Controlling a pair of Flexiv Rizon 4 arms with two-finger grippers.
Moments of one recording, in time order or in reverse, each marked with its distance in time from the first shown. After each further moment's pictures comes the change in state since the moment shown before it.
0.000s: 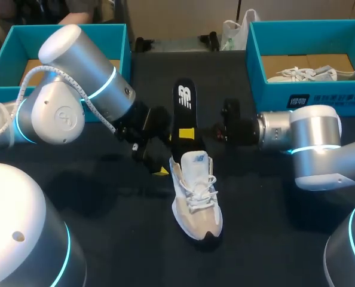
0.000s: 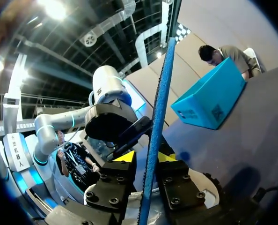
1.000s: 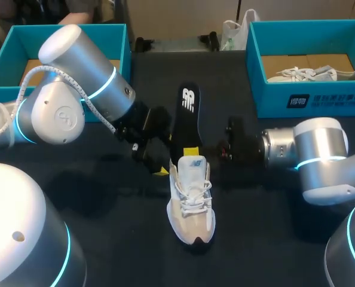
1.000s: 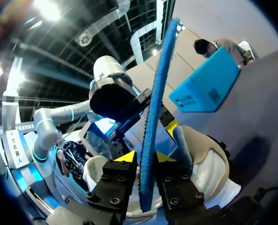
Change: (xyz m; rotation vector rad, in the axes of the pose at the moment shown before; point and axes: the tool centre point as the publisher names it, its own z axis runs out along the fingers) left arm 0.000 0.000 0.000 0.000 0.000 0.000; right arm 0.010 -0.046 -0.011 0.026 -0.021 0.033
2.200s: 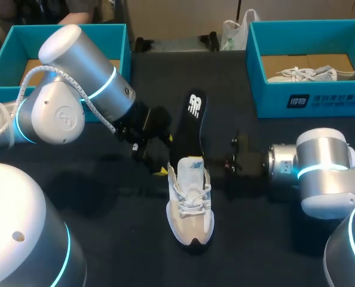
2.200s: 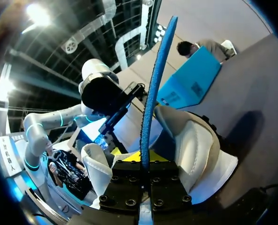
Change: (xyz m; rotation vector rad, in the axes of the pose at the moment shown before) left arm 0.000 0.000 0.000 0.000 0.000 0.000; right arm -0.008 -0.027 -0.010 -0.049 -0.135 0.086
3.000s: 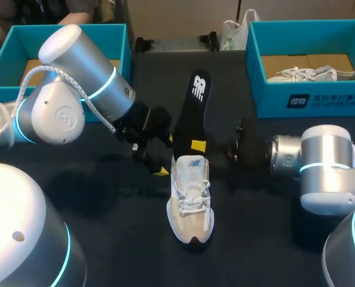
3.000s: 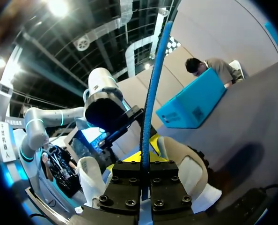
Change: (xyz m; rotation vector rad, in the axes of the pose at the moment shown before) left arm 0.000 0.000 0.000 0.000 0.000 0.000; right arm -0.007 0.039 -0.007 -0.099 0.002 -0.144
